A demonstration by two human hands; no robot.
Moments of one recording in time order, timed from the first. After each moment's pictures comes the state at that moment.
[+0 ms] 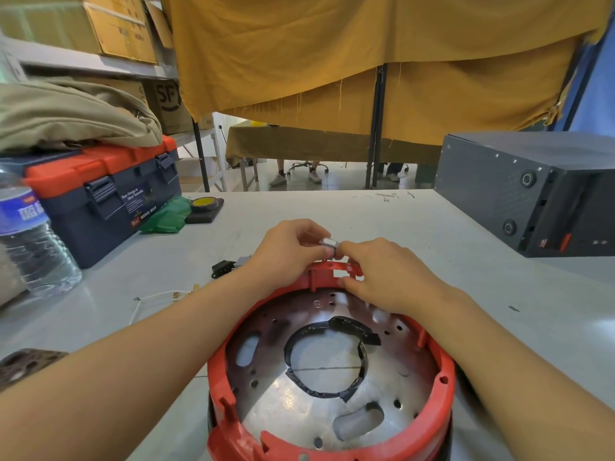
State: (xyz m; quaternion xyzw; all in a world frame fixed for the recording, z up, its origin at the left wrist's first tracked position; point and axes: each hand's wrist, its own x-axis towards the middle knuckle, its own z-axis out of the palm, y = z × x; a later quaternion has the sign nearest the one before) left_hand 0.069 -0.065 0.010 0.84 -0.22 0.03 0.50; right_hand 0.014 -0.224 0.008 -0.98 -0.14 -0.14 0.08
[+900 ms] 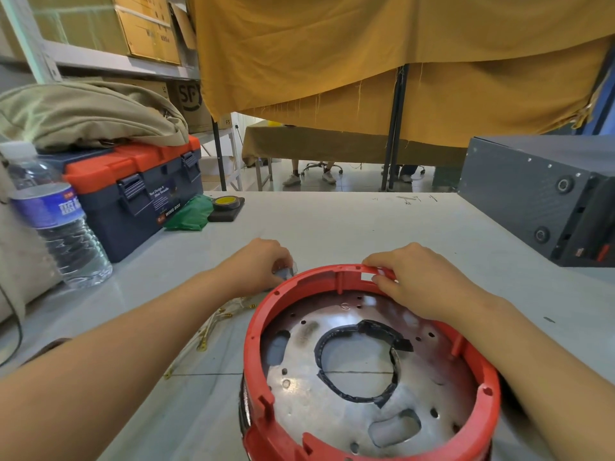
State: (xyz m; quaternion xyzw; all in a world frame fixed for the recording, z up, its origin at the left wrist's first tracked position) left_hand 0.097 0.014 -0.001 0.96 -0.28 0.04 0.10; right_hand 0.010 -0.224 0.012 -0.98 -0.13 -0.11 0.08
